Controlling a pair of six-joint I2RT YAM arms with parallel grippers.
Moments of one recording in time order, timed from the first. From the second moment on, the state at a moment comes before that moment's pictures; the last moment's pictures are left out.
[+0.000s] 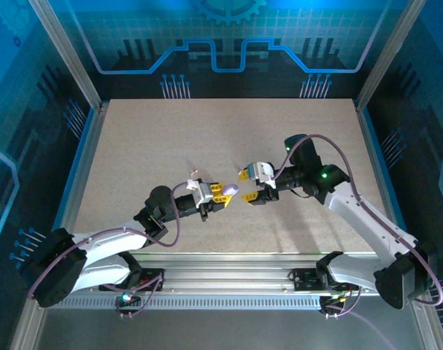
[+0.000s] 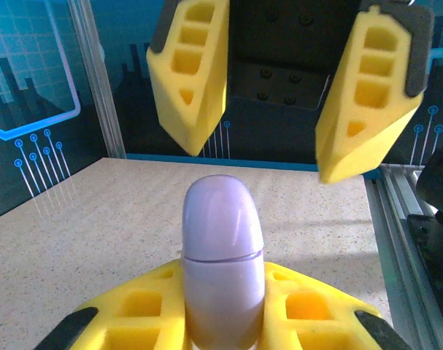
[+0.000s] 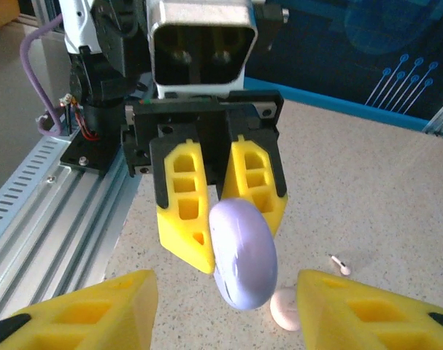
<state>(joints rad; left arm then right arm) -0.71 1.15 0.36 0.84 0.47 0.07 0.49 1.18 1.03 -0.57 -0.92 -0.85</state>
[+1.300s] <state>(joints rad) -0.71 1.15 0.36 0.81 0.40 0.10 0.48 1.40 1.18 -0.74 -0.82 -1.01</state>
